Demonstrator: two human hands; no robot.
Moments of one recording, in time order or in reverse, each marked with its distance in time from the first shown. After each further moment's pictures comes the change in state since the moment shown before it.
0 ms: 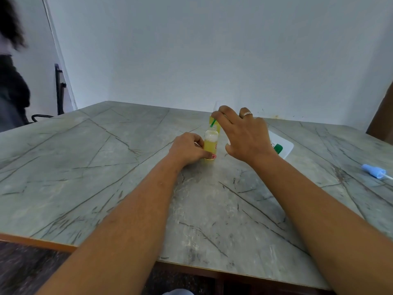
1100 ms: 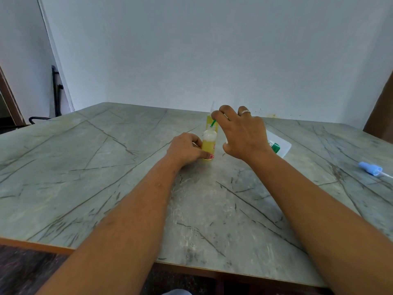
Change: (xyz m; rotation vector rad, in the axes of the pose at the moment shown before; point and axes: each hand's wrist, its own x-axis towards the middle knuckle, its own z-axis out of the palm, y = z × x) left_hand -0.002 0.001 0.000 0.016 0.003 0.007; right_hand 0.003 0.000 -0.005 0.058 -0.046 0.041
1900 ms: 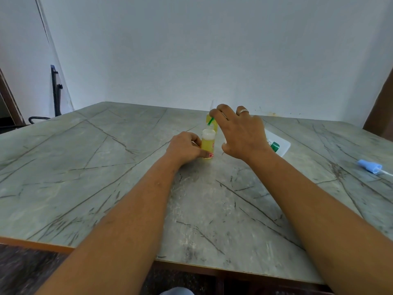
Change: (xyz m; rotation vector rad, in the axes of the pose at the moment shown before) left_hand -0.002 0.002 -0.001 -0.015 0.014 -0.004; right_hand -0.001 -0.002 0.001 0.006 -0.011 -0.010
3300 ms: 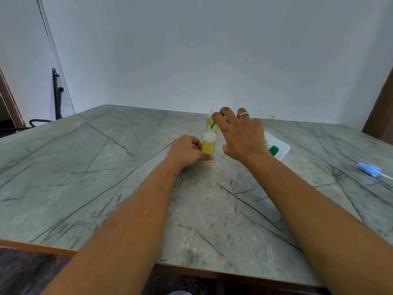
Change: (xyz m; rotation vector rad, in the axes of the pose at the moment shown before) left_hand 0.006 -0.006 0.001 0.013 -0.003 0.026; right_hand 0.001 -0.003 -0.004 -0.047 -0.003 0.049
